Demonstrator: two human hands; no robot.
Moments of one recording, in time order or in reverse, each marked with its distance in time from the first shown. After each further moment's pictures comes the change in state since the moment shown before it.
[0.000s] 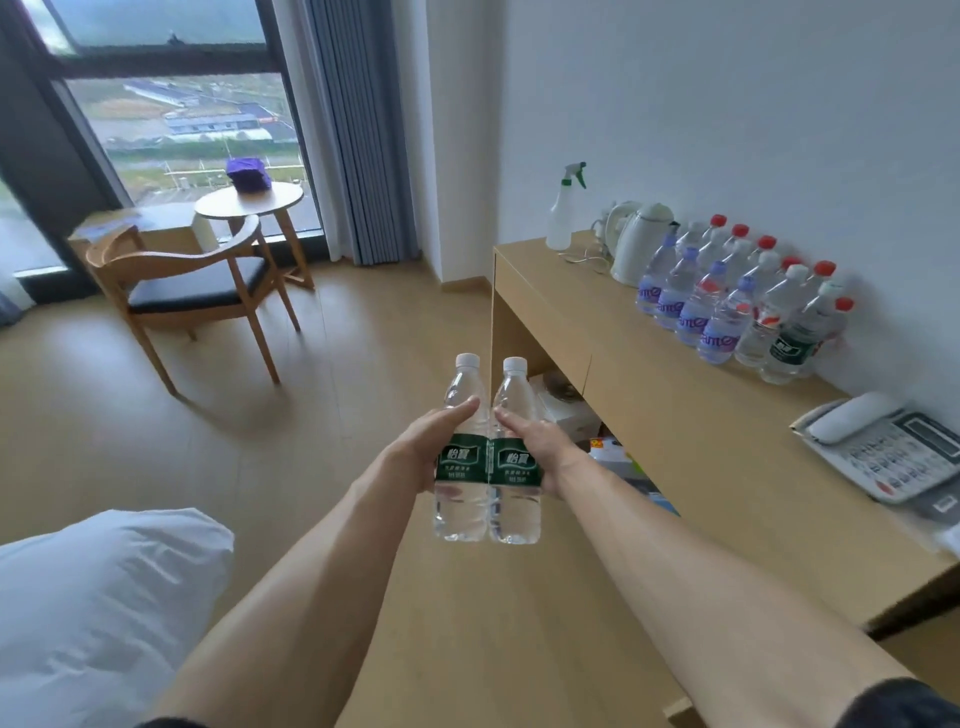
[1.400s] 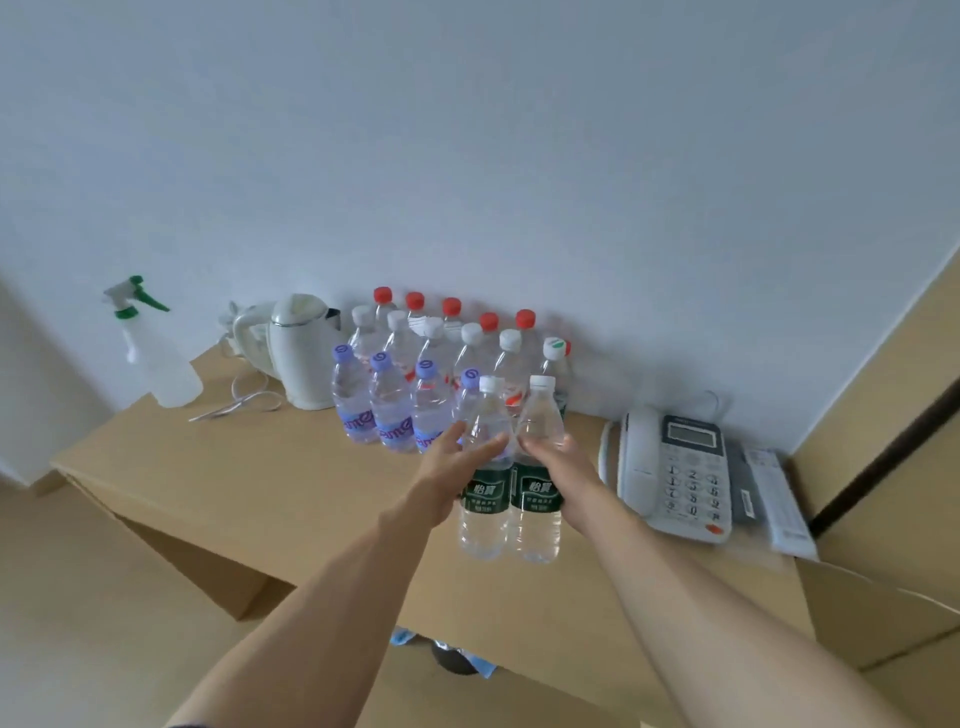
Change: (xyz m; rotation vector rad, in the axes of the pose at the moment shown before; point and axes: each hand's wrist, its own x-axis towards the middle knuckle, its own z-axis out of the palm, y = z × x) left_hand 0.387 0.205 0.339 0.453 -0.609 0.317; right_hand 0.165 -0.124 -0.384 0.352 0.853 -0.331
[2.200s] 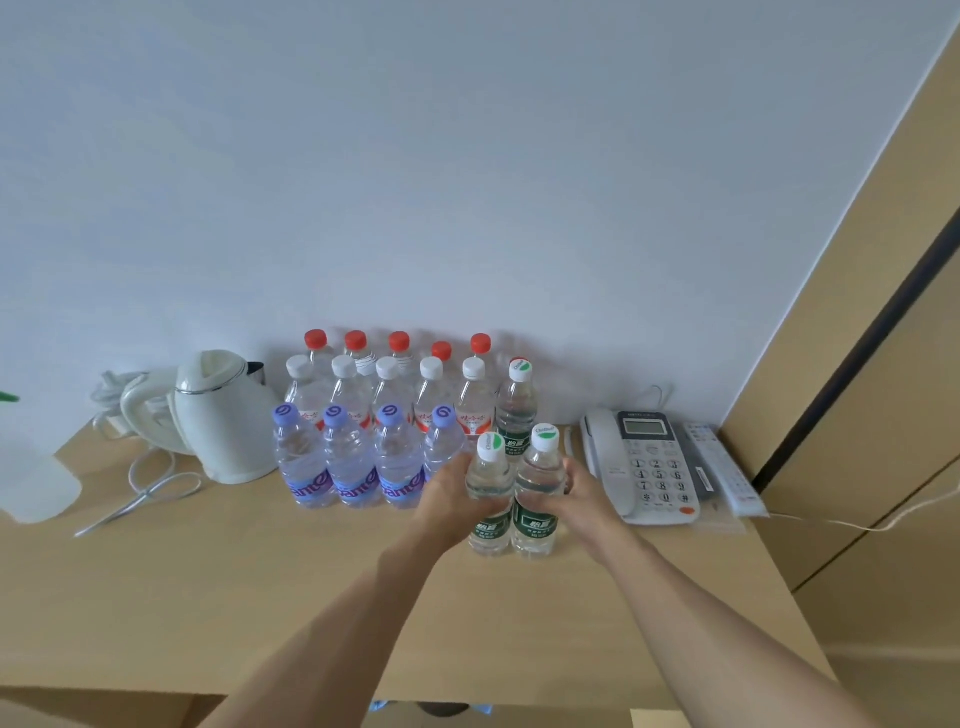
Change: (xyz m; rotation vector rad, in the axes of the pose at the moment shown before) left_hand 0.047 0.005 -0.016 0.565 -0.241 0.280; right_hand -0.006 0.011 -0.012 -0.243 0.323 -0.044
